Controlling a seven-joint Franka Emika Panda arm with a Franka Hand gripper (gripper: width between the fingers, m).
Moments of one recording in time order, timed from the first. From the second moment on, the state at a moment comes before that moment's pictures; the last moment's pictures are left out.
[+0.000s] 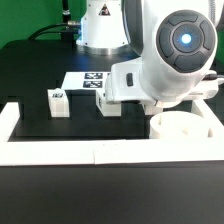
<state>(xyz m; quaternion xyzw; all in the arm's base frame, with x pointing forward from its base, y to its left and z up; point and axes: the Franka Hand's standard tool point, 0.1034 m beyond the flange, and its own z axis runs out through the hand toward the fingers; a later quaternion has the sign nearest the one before) 0.503 0.067 0.015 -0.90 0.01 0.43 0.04</state>
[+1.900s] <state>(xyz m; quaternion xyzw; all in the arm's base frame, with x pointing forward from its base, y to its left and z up) 0.544 0.071 0.076 -0.96 0.00 0.28 0.05</state>
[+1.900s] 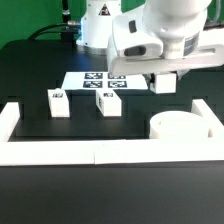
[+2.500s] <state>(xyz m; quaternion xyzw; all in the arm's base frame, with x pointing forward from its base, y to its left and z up) 0.598 0.079 0.143 -0.99 -0.04 0.08 0.05</state>
